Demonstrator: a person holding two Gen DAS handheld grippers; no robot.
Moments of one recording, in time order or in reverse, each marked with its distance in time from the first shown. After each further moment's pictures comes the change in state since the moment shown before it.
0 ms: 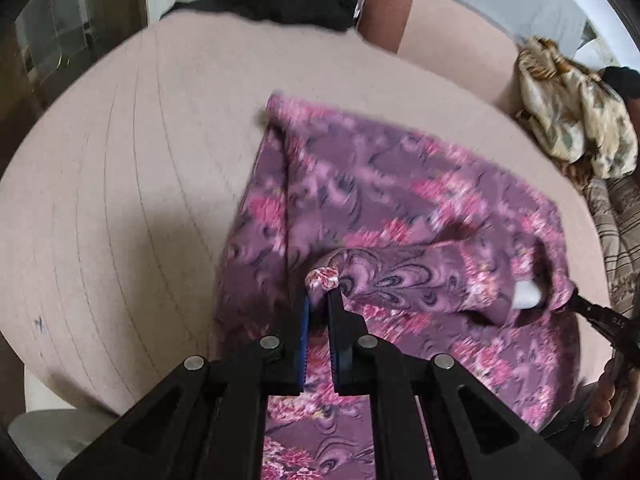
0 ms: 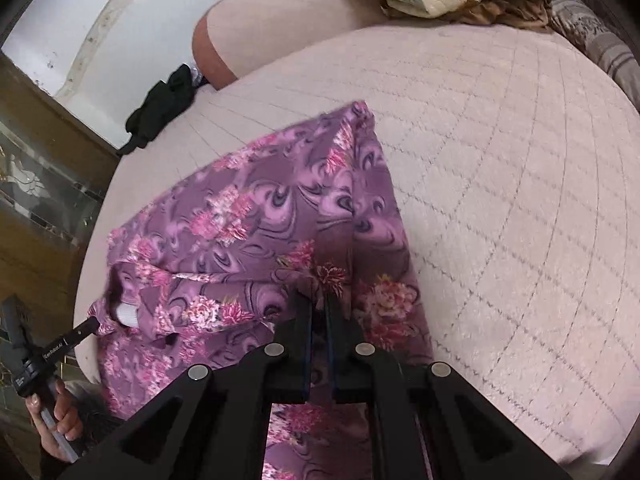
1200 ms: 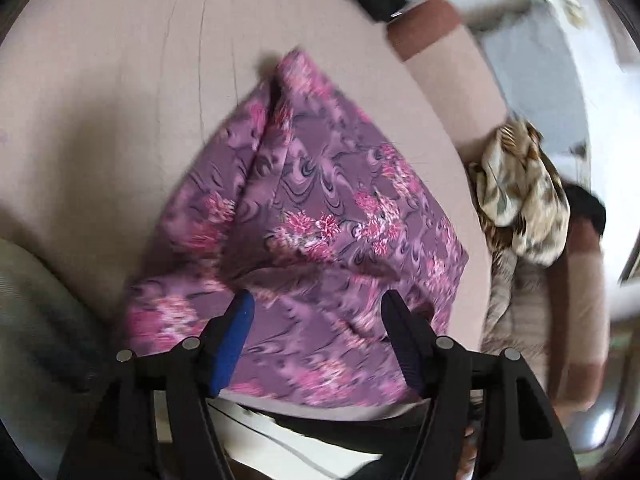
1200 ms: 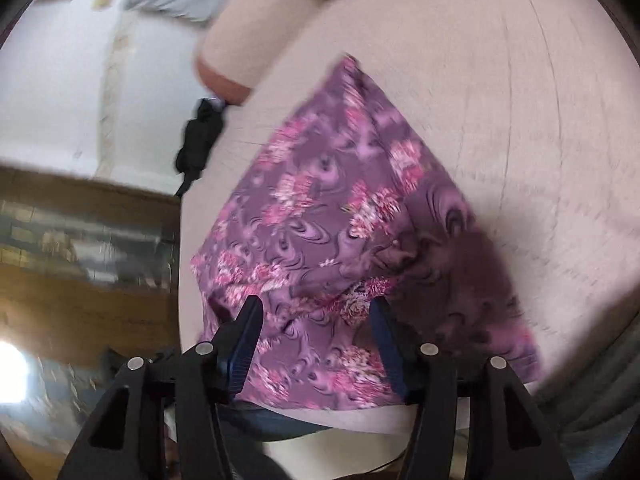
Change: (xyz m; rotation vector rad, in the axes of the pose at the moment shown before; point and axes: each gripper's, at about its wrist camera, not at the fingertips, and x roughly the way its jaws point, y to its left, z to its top) left arm -0.020 0.034 -0.027 -0.455 0.167 -0.391; right arm -0.023 -0.009 -0.041 0.430 0.095 0.335
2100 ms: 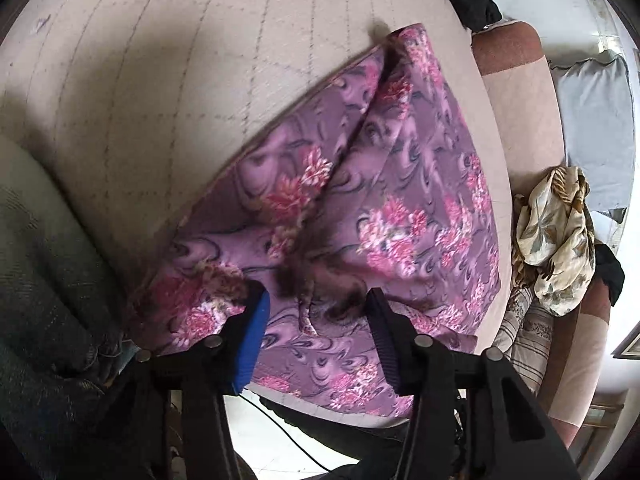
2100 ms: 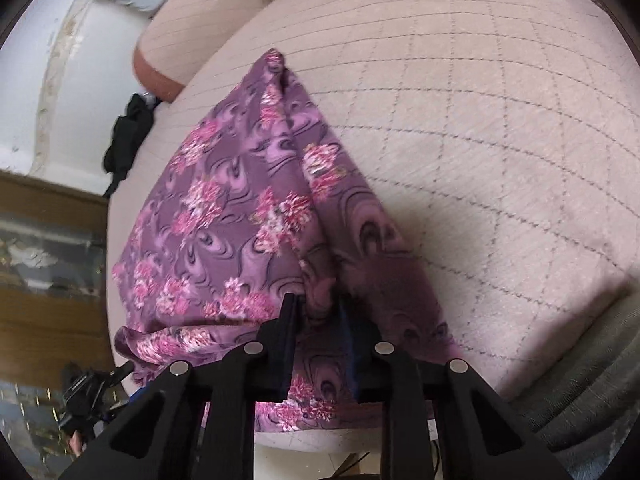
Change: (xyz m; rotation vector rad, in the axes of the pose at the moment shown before) left arm 0.026 0.044 -0.010 -0.215 0.041 0.076; right arm 0.004 -0.019 0.003 -0.102 -0.055 -0.229
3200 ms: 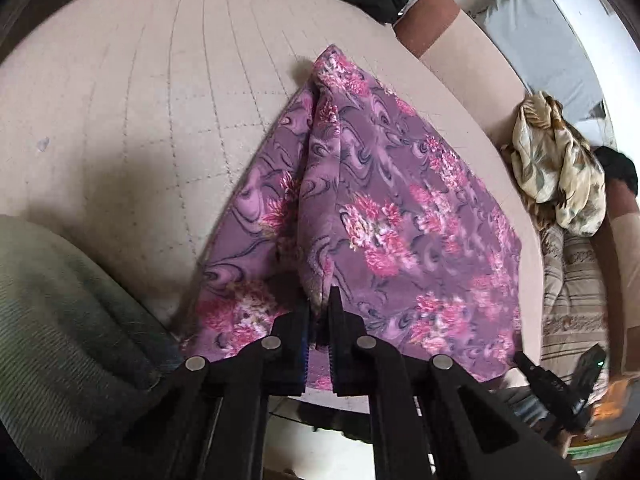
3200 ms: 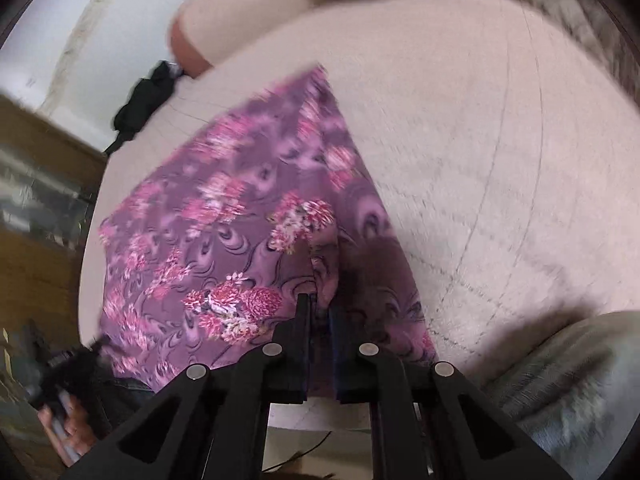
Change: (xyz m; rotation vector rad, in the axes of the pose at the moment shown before) left arm -0.029 -0.023 -0.022 0.408 -0.166 0.124; right arm -0.033 0.027 -0.019 -0.259 -0.058 -0.160
